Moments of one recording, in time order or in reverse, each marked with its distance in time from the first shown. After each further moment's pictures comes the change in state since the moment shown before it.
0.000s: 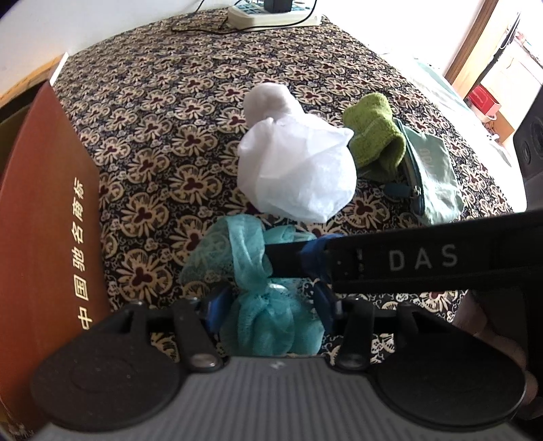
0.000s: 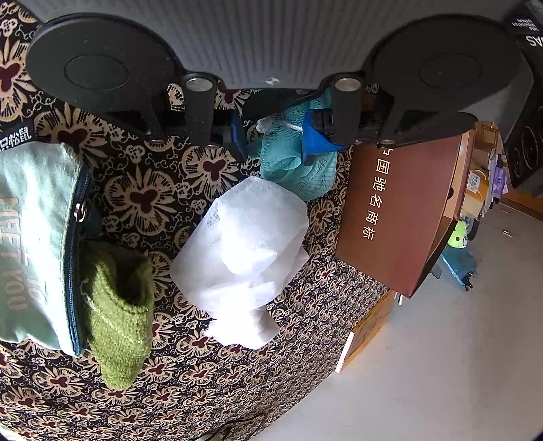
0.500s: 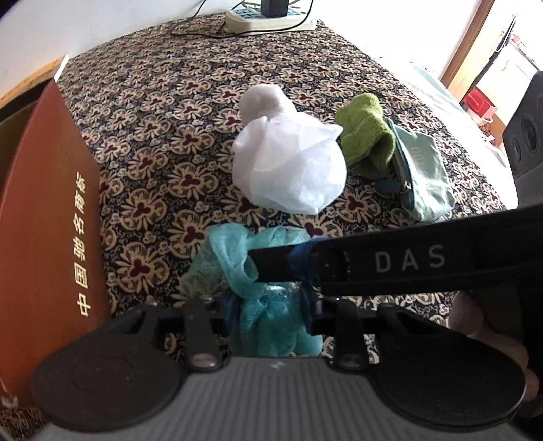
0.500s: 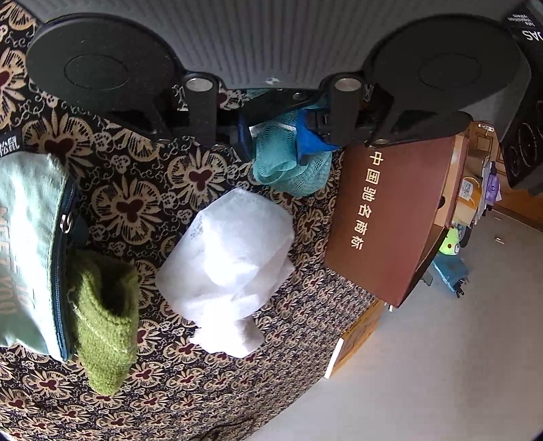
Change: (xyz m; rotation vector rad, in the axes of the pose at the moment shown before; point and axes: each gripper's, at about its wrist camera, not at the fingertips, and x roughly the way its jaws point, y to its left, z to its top) left arm -0.010 -0.004 -0.009 -0.012 -0.018 -0.016; right arm -0.002 0.007 -0.008 -0.015 0.010 0.038
